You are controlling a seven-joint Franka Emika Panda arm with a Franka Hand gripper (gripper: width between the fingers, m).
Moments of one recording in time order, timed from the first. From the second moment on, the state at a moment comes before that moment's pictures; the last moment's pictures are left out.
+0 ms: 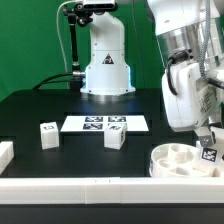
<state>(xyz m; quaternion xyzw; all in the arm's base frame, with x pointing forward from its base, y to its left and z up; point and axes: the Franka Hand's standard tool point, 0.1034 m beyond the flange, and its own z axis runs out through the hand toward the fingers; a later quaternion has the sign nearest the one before) 0.647 0.119 0.077 -0.46 0.87 0.08 0.13</state>
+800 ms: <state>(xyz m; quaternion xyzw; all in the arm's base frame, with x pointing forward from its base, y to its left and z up) 0.645 0.100 0.095 -0.55 0.82 0.06 0.14</state>
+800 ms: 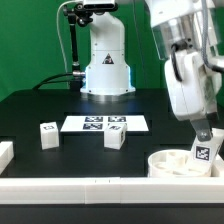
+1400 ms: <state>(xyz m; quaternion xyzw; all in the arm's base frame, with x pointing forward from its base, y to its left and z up) 0.642 0.093 0.098 -0.58 0.80 0.06 0.12</state>
